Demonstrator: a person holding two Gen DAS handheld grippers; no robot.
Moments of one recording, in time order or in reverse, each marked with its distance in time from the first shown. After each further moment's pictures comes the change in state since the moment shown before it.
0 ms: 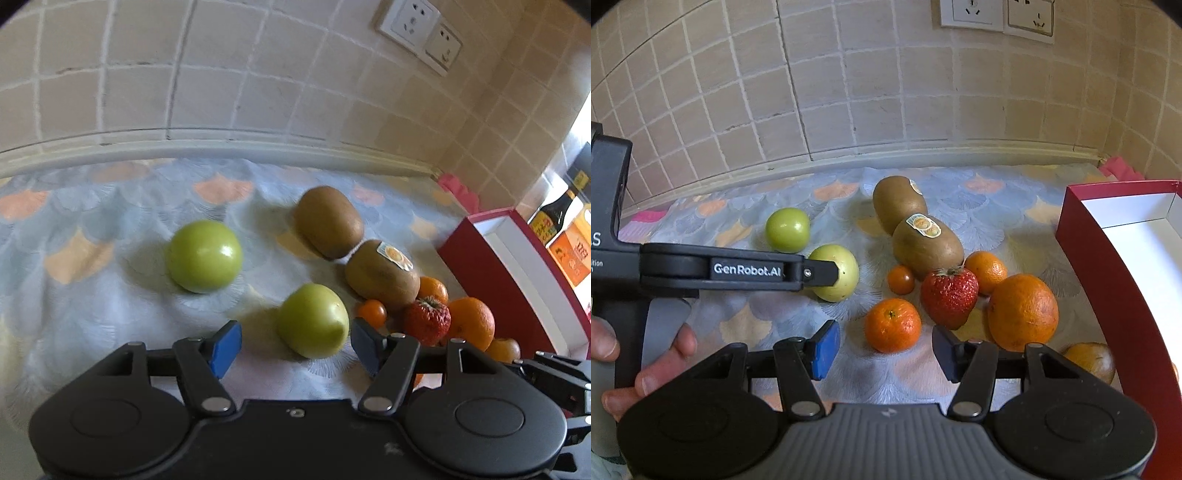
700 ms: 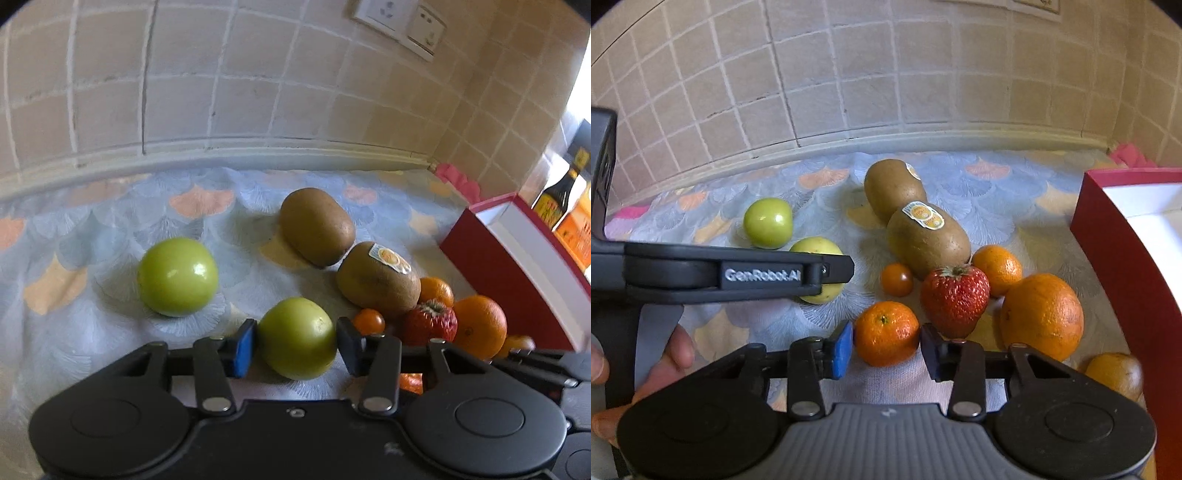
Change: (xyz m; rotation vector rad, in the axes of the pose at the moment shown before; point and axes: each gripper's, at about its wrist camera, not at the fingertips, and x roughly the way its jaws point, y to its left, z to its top) left arm 0.015 -0.019 0.002 0.086 -0.027 0.034; right arm 0.033 0.003 0.001 -0.028 0.018 -0.013
